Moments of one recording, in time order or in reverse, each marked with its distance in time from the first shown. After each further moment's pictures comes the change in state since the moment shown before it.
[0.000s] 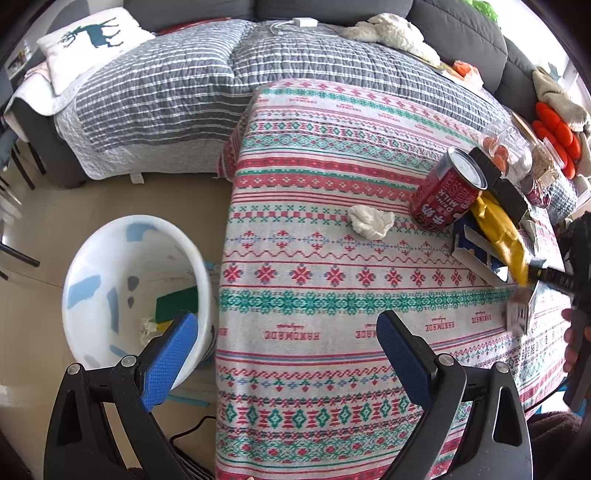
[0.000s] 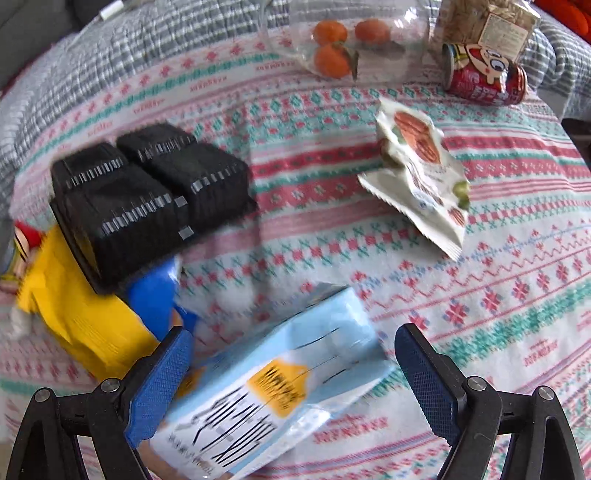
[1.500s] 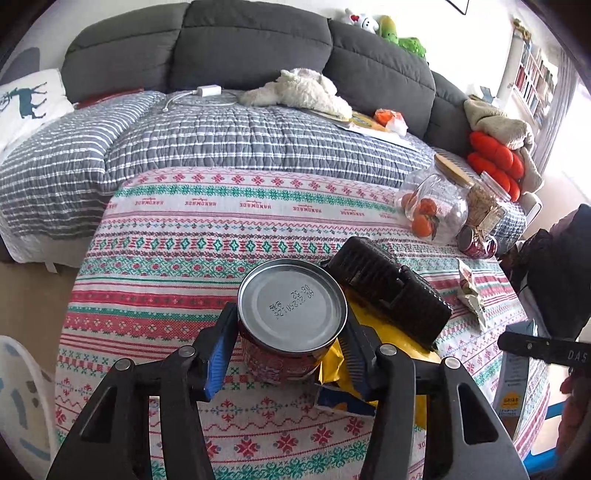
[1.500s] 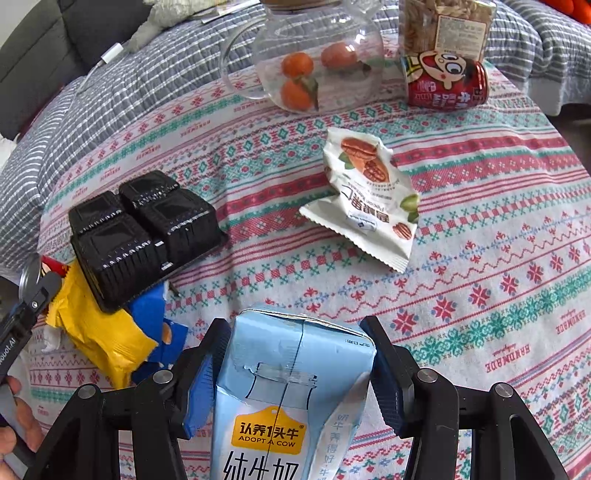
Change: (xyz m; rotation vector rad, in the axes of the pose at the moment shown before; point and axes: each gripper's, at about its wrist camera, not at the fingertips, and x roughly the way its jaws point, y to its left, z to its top) left arm 0.031 -0.127 0.068 0.090 -0.313 -0.230; right arm -0.037 -0.044 0.010 0.088 -0.082 0.149
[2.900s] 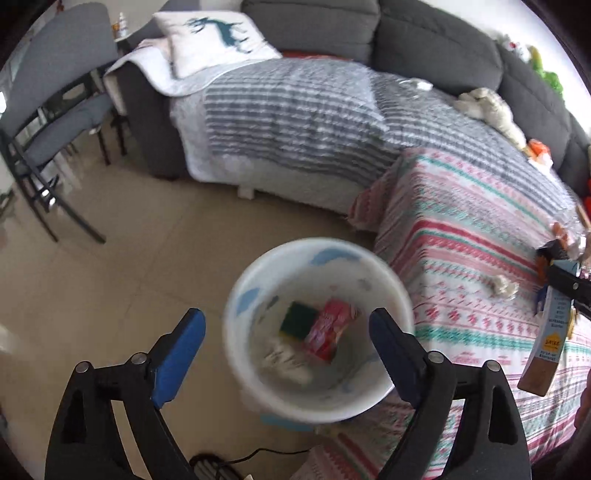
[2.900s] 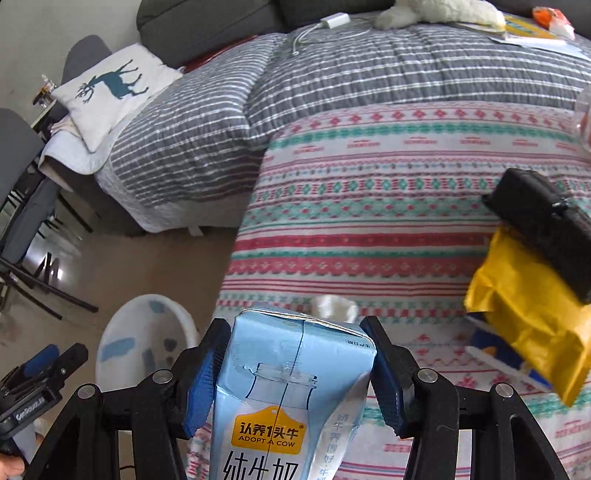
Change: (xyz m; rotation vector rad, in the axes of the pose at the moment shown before) left arm -0.164 0.272 -0.083 -0.280 0.142 0.476; right arm 0.021 0.277 -0.070 -0.313 -0.040 0.303
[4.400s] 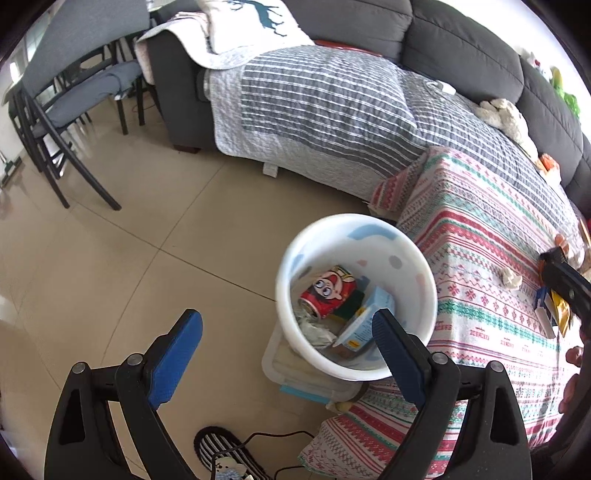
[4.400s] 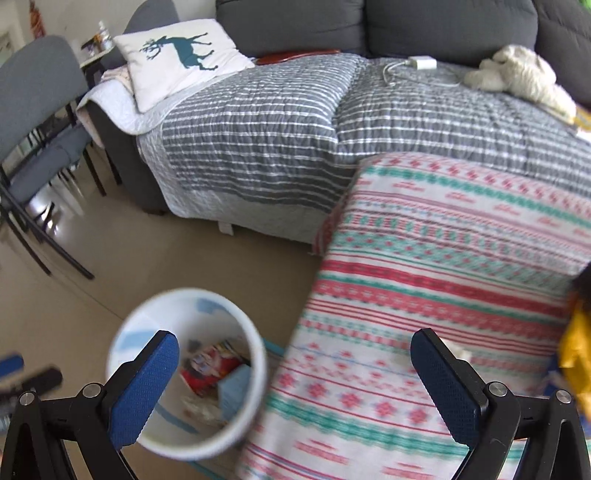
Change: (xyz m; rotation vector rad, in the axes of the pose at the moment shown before) left arm -0.018 0.041 -0.018 -0.067 0.053 -0.027; right arm 0.011 0.085 -0.013 -0.282 -0.074 -0.067
